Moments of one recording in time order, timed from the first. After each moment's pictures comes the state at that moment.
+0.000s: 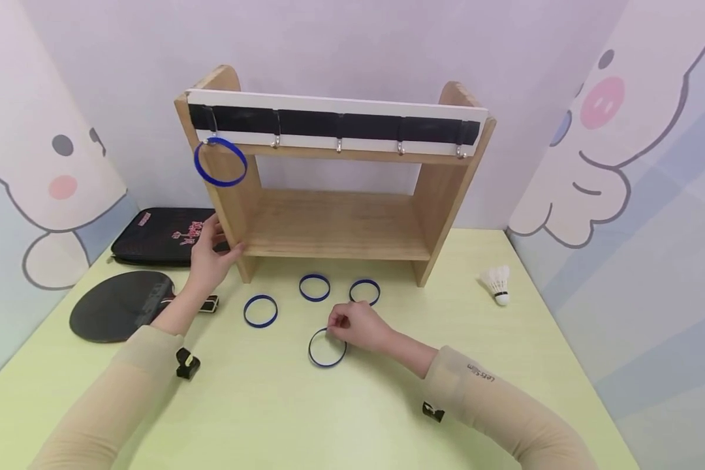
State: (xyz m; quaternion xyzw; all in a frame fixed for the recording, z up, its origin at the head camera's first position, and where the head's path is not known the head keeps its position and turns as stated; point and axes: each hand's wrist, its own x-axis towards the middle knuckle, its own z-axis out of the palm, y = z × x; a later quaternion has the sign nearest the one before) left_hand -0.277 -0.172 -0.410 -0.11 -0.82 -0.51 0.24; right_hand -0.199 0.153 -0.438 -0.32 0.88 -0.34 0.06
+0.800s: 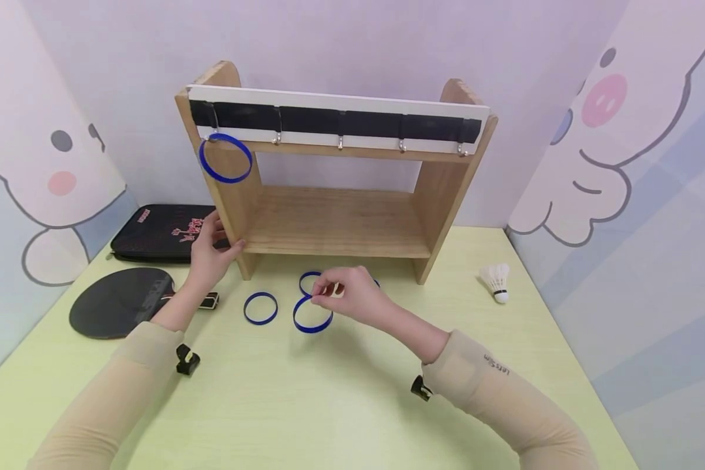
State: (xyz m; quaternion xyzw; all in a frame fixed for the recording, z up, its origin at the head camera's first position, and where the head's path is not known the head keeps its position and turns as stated) left_hand -0.278 -0.173 -0.409 -0.11 -0.82 -0.51 0.23; right_hand -0.195 0.137 -0.351 -0.37 0.85 -0.38 -0.02
